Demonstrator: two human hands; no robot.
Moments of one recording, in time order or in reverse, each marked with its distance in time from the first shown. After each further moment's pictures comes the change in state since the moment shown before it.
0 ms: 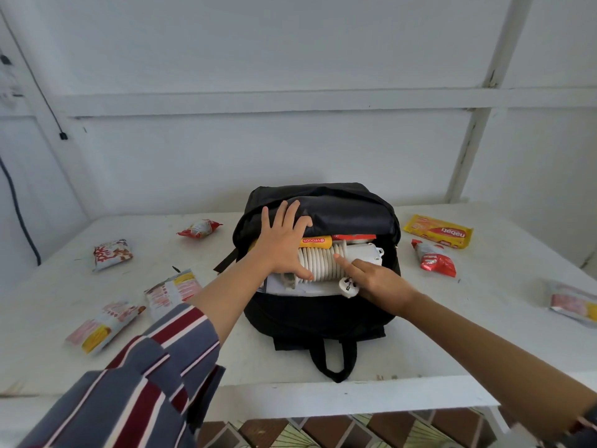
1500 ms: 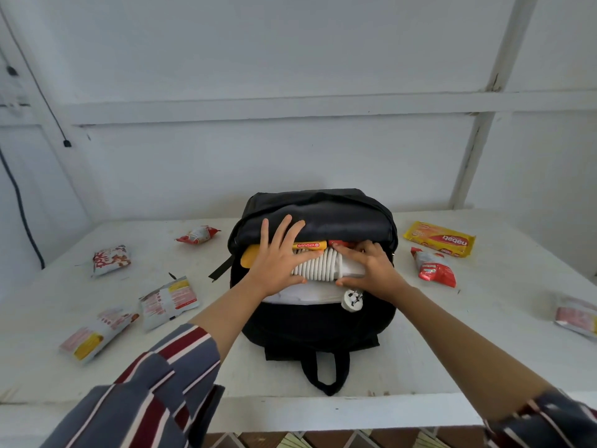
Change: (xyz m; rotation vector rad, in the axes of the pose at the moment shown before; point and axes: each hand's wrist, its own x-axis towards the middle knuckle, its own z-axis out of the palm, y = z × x) left_hand 0.001 0.001 0.038 0.233 0.468 0.154; right_hand 0.022 0.035 0.013 0.323 0.021 0.416
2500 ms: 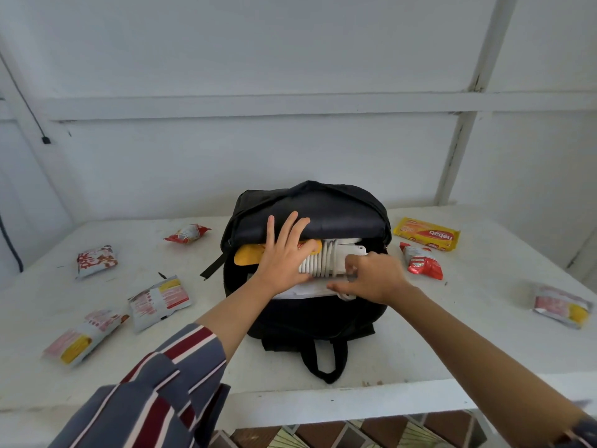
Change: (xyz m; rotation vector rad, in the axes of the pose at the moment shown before) left_hand 0.009 0.022 -0.003 -0.041 0.100 -0.061; right_hand -0.024 -0.046 -0.035 -0.464 -0.146 0.096
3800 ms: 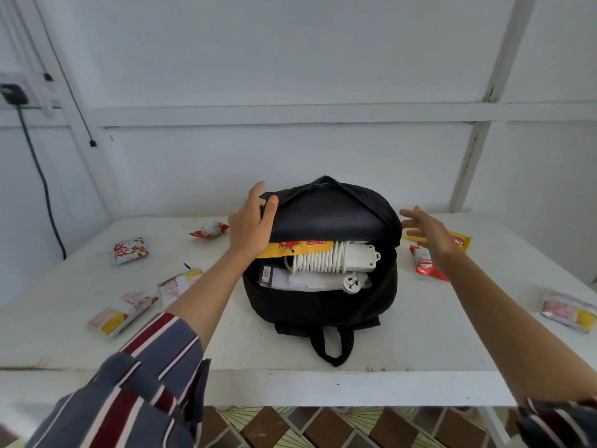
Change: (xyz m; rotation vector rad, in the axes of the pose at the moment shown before) left_hand -0.004 -0.050 -0.074 -0.717 0.048 -0.772; right_hand 0.003 0.067 -0.044 1.283 0.132 0.457
